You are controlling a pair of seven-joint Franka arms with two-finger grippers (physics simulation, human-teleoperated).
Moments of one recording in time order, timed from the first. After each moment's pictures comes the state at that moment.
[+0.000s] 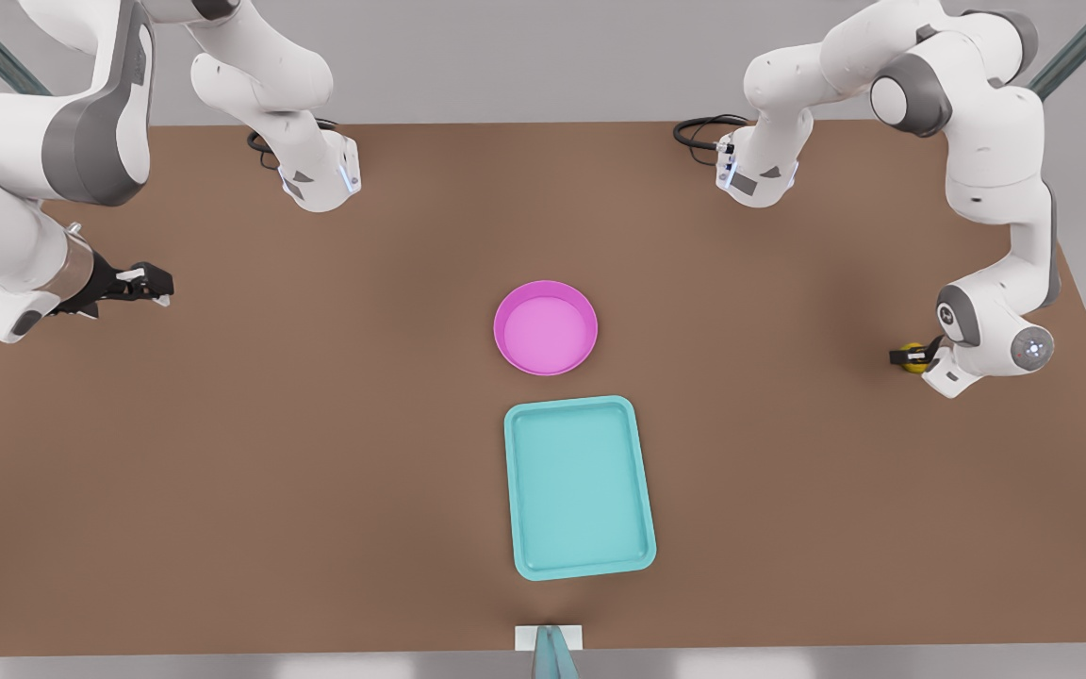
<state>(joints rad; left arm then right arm) 0.18 0.57 0.28 -2.02 0.06 2.29 0.33 0.00 0.15 0.01 -1.36 -0.12 1.32 -0.23</state>
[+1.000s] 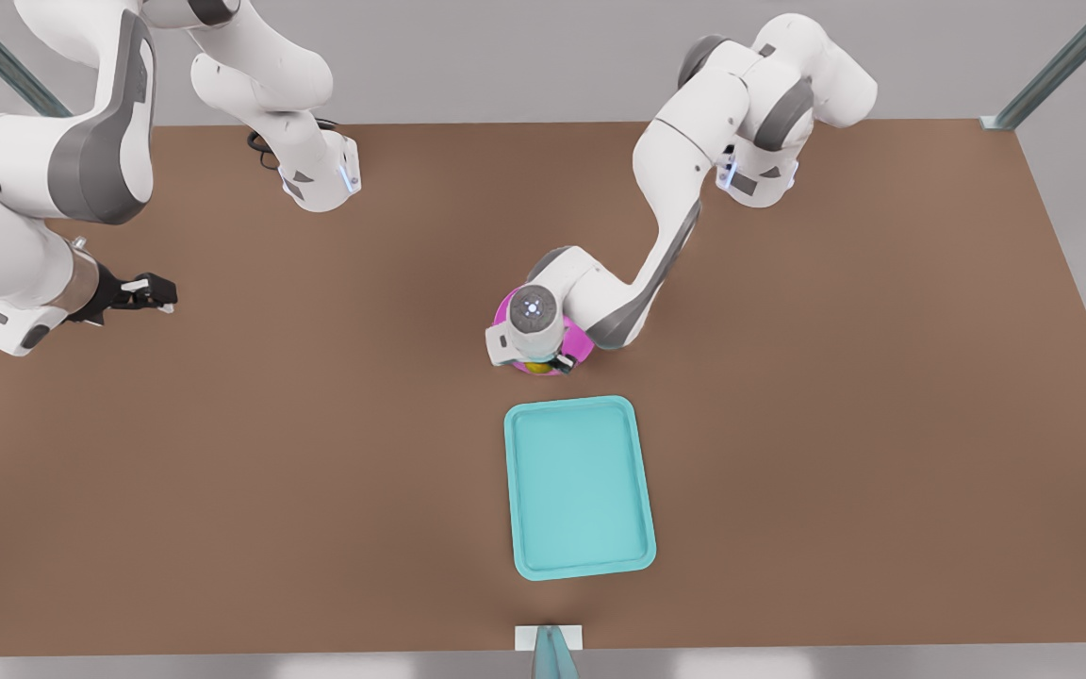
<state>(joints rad) -0.82 0.82 0.02 -1.27 -0.12 1.93 -0.24 0.00 0.17 0.01 -1.38 -0.11 1.33 -0.24</state>
